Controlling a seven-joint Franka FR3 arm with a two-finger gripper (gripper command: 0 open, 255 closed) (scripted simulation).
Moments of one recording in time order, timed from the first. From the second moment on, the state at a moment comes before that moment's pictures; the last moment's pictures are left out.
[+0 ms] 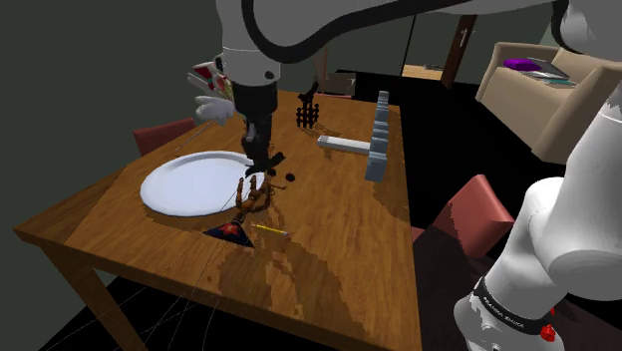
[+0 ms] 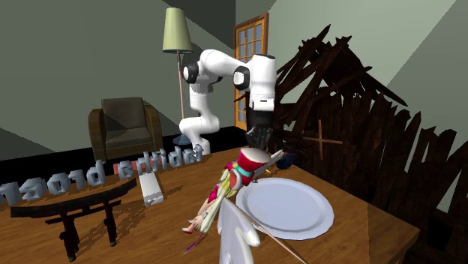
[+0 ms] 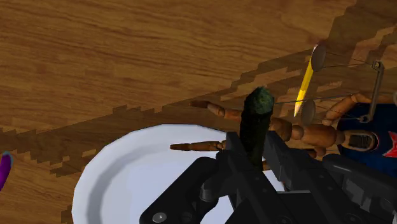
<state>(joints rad) 0.30 0.03 0.29 -1.81 -0.05 1.84 -0.14</state>
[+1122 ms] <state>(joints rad) 0.41 0.75 0.25 -0.81 -0.21 1.54 -0.16</state>
